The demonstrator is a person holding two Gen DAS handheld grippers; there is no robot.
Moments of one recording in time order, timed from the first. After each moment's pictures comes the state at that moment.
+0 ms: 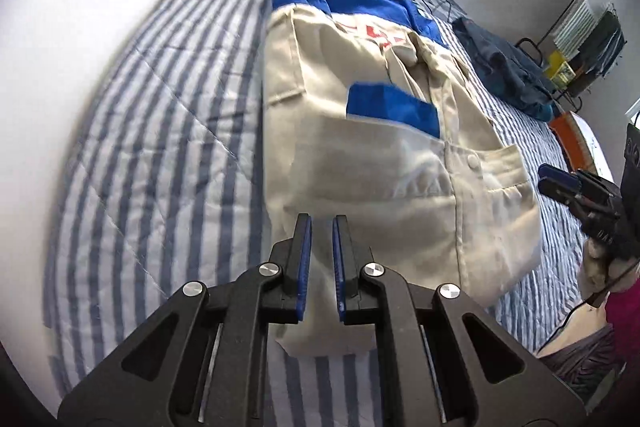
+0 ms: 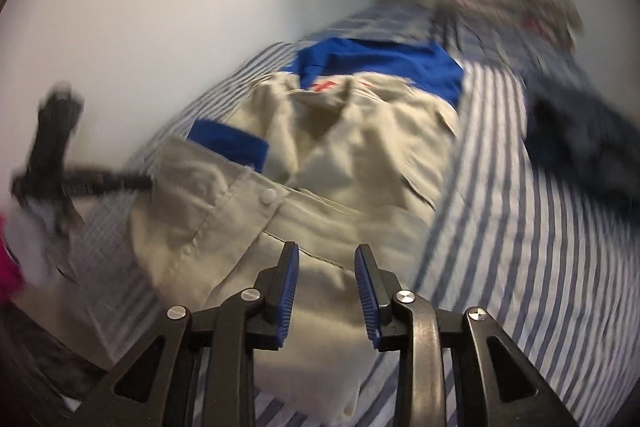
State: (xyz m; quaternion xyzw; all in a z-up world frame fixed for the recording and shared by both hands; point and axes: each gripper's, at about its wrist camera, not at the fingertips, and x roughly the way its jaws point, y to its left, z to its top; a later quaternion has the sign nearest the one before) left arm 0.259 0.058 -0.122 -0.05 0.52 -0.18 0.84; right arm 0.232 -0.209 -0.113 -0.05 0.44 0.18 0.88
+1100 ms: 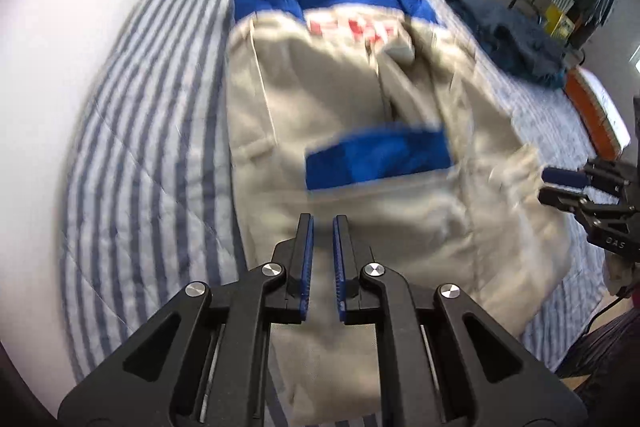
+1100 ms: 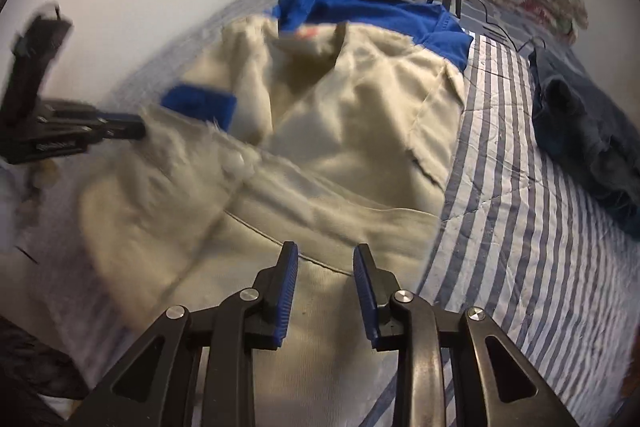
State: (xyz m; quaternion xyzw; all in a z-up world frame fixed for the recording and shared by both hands) left arm 0.319 0.013 -0.126 0.03 0.51 -0.21 0.83; right arm 0.262 -0.222 -0.126 -0.03 0.51 0.16 0.84
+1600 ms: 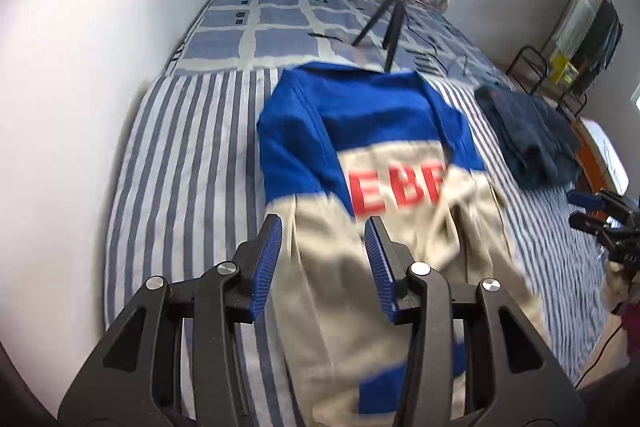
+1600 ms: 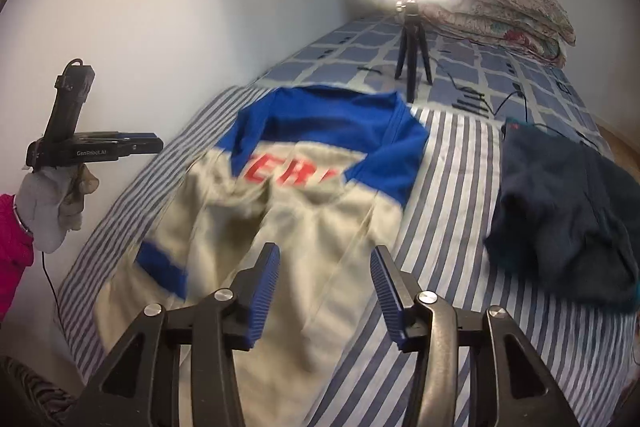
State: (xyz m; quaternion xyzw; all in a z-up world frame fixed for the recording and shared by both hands) left arm 0.480 0.010 -0.078 -0.02 0.47 -0.21 0.86; right arm 0.391 -0.283 -0.074 0.01 0.45 0.16 0.88
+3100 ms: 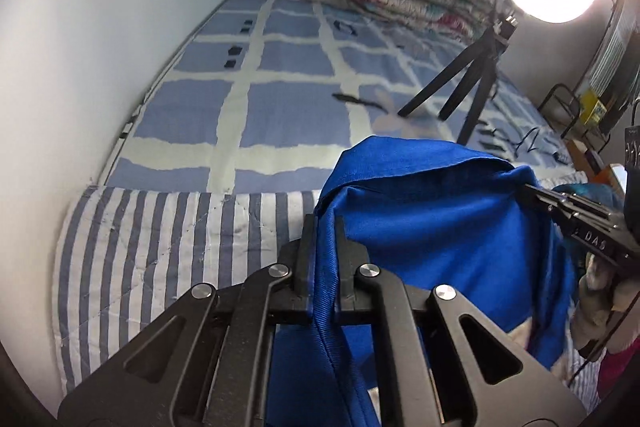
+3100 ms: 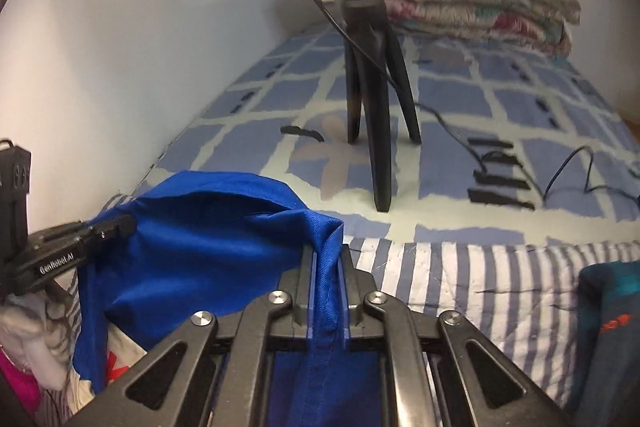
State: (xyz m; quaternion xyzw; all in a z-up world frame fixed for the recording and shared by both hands) left arm 0.677 -0.052 -0.129 -0.03 0.44 -0.17 0.88; right arm 0.648 -0.291 -0.136 0.06 0.43 0.08 0.90
